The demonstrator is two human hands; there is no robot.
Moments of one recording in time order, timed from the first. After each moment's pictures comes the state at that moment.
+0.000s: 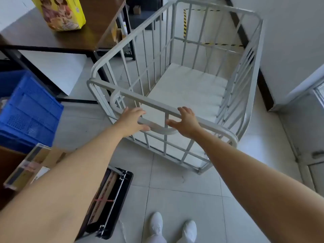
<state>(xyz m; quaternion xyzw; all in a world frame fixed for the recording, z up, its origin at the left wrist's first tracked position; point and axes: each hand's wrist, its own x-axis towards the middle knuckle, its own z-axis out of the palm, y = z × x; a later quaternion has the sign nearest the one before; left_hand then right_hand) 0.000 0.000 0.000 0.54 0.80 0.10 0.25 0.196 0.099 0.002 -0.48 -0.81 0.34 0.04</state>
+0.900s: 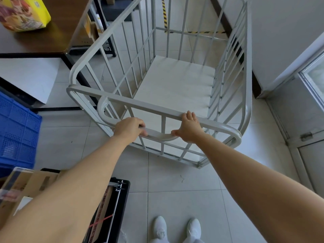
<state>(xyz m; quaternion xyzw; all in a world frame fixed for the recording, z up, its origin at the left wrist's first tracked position) -0.007 0.063 -0.026 0.54 0.81 0.08 0.22 0.190 0.151 -0.042 -0.53 -0.80 0.26 -0.11</state>
